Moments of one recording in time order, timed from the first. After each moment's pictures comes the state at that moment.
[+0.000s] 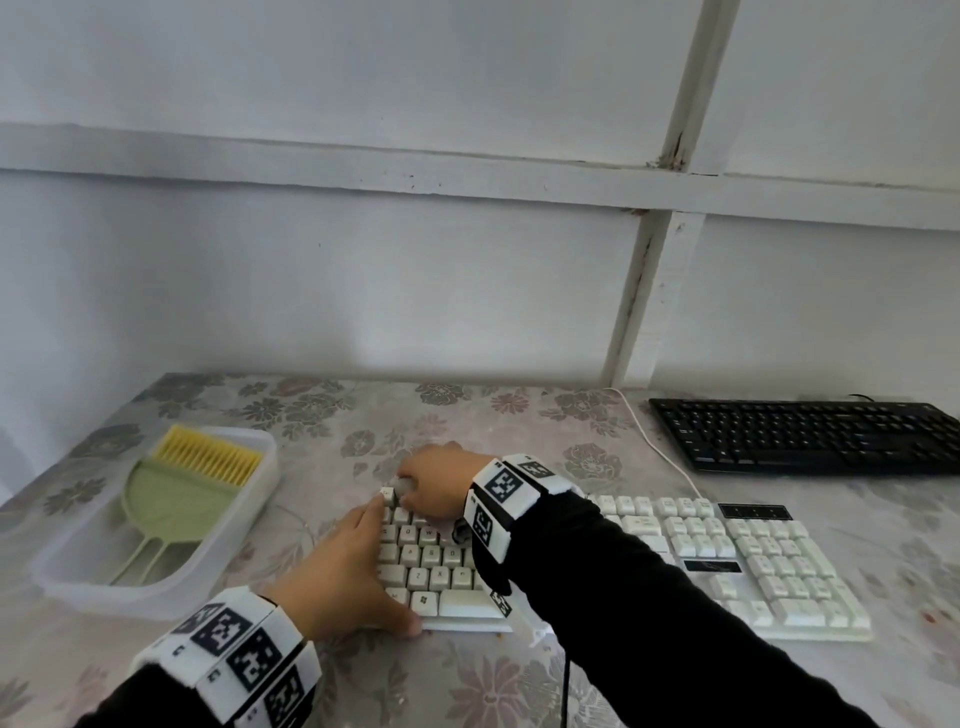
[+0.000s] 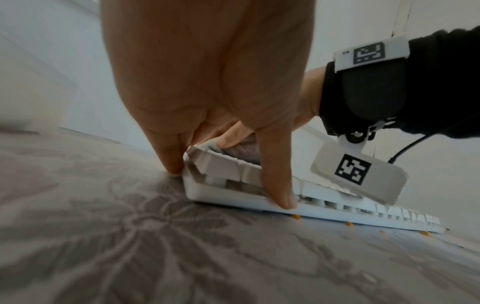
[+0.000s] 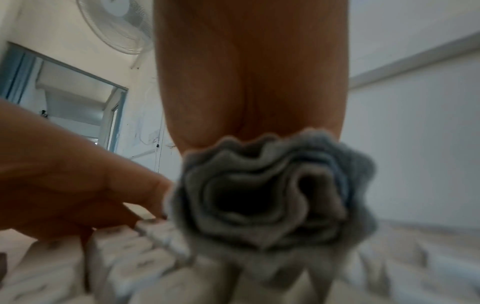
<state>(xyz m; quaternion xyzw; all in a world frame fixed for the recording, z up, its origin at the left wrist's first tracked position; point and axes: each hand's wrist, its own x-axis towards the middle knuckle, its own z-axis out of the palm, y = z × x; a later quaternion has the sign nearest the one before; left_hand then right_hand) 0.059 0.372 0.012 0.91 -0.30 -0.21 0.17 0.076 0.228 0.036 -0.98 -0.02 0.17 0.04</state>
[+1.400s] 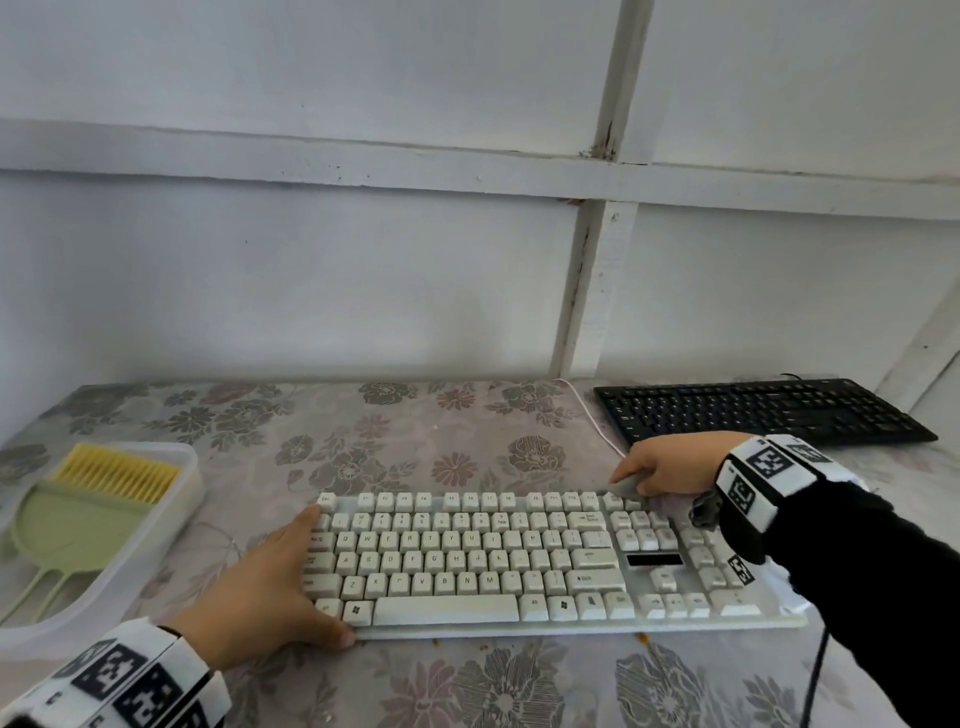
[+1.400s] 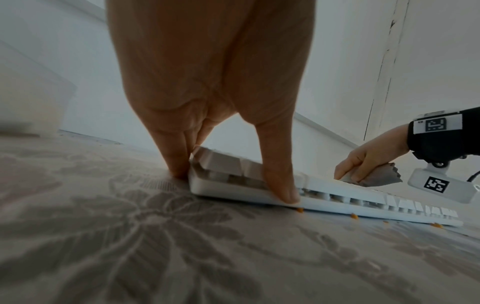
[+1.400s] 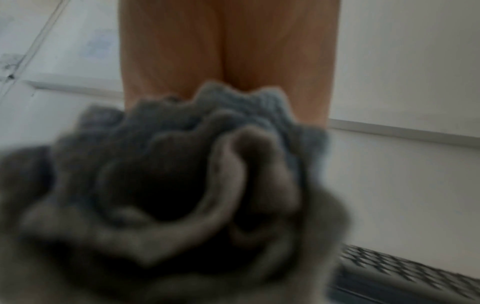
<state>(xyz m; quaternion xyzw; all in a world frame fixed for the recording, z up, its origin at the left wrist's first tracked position) 0.073 0.375 -0.013 0.91 -0.26 -0.24 0.23 -0.059 -0.002 0.051 -0.95 0.16 0.27 0.07</state>
